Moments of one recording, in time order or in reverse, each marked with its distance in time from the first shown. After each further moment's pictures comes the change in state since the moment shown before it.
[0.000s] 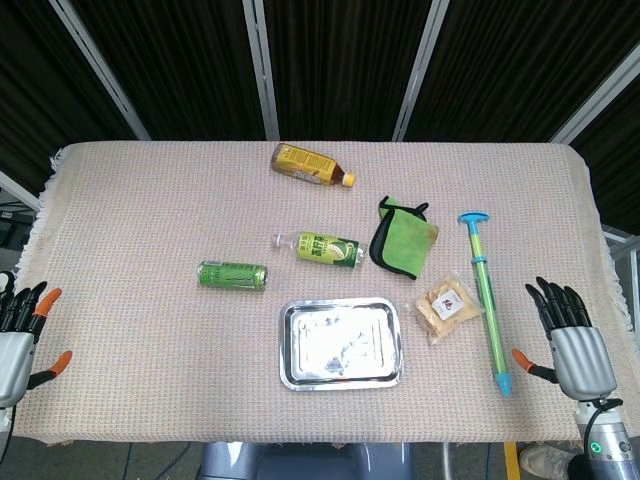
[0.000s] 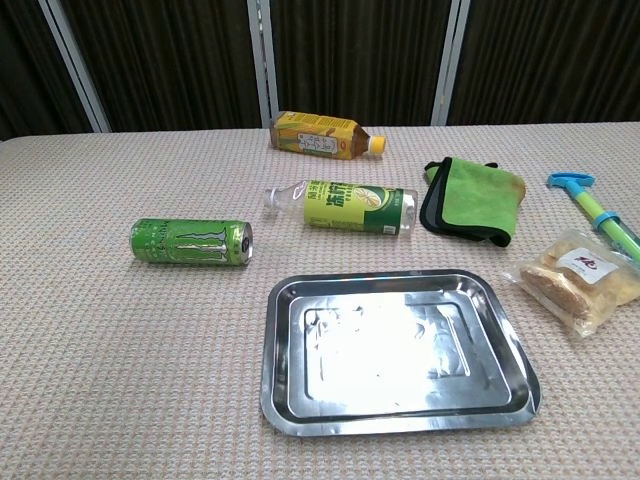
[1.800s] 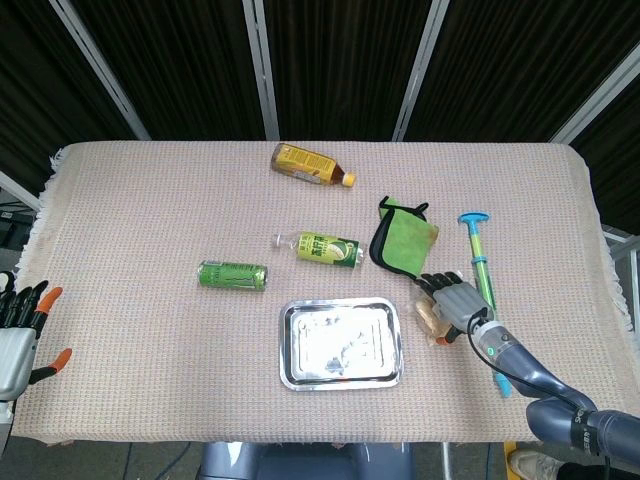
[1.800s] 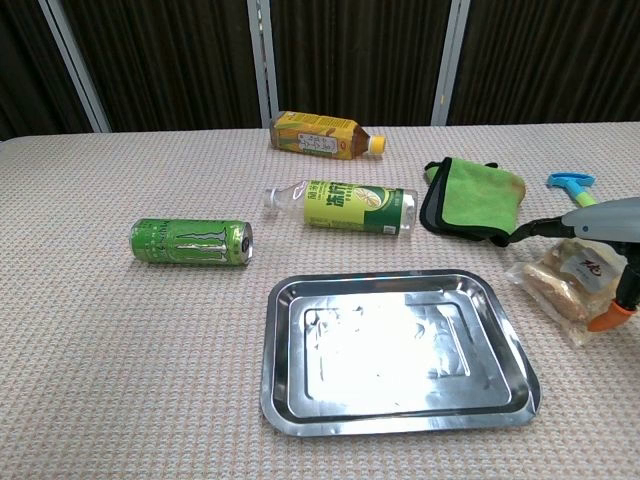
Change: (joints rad) left arm -0.019 -0.018 -0.006 0.052 -0.044 -0.048 -0.021; right arm 0.551 -0.093 0.020 0.078 0.408 -0.863 -0.211
